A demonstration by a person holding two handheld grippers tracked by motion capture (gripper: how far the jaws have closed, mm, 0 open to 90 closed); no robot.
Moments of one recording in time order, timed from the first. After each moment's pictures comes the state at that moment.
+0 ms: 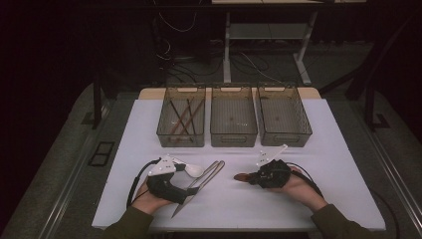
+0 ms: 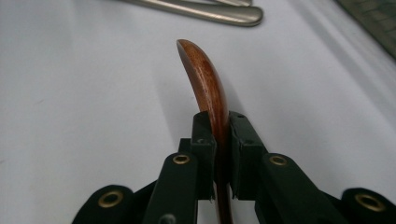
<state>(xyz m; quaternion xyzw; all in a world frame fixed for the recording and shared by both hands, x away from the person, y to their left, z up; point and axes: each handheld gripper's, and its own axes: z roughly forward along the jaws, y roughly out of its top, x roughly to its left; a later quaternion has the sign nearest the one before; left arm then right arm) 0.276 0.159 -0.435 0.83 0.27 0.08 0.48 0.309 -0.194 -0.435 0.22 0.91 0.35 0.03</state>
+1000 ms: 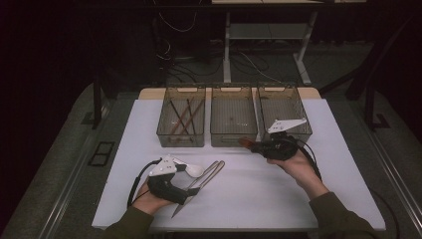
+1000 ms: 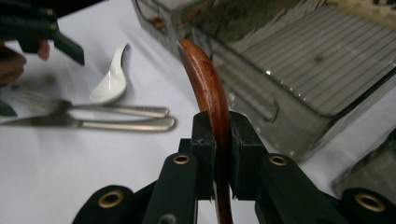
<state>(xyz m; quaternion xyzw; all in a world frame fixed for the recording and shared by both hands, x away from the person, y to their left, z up) 0.276 0.157 -0.437 0.83 0.26 0.07 0.48 0.352 -0.211 -0.386 0.33 0.83 0.45 0.07</state>
